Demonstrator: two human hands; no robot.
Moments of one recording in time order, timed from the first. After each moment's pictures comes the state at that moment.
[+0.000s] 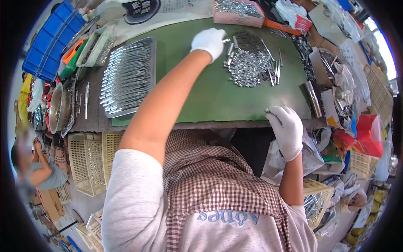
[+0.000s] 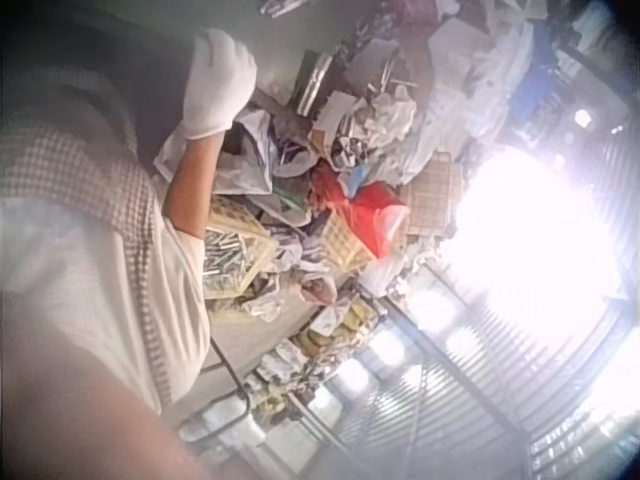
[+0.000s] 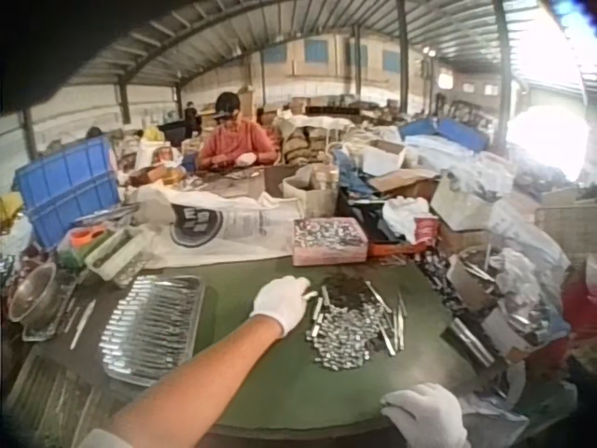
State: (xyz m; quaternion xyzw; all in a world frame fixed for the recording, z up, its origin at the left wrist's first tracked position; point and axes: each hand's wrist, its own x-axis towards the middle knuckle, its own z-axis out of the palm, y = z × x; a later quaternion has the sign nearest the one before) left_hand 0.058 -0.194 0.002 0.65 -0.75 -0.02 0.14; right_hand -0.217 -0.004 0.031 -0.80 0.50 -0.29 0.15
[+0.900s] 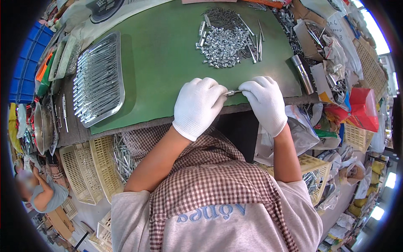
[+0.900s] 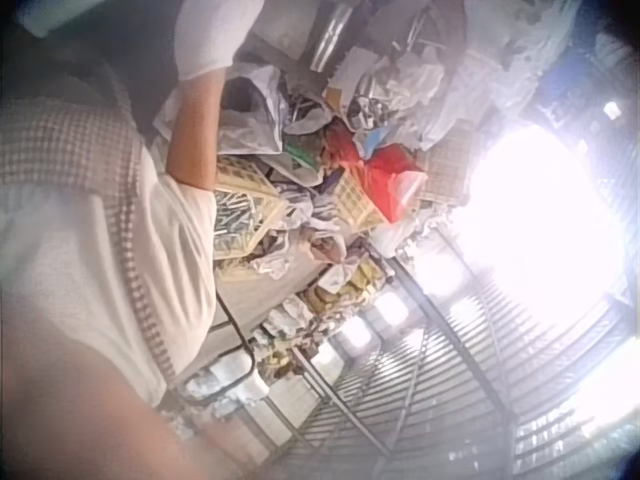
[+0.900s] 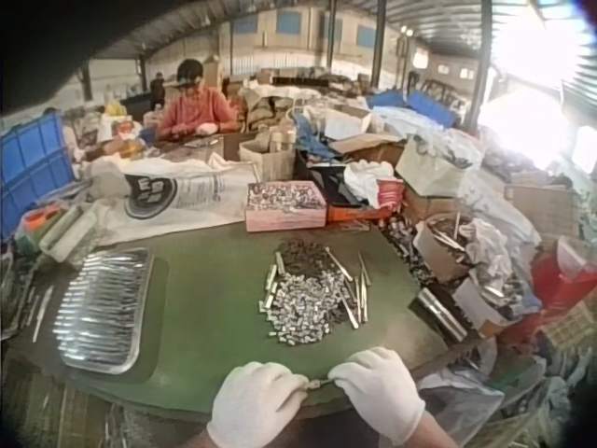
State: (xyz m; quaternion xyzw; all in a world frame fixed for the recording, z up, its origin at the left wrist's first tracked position) left_hand -0.003 -0.005 -0.007 0.49 -0.79 -0.11 0.35; right_hand -0.215 -0.029 0.003 -0.85 0.44 -0.26 0.08
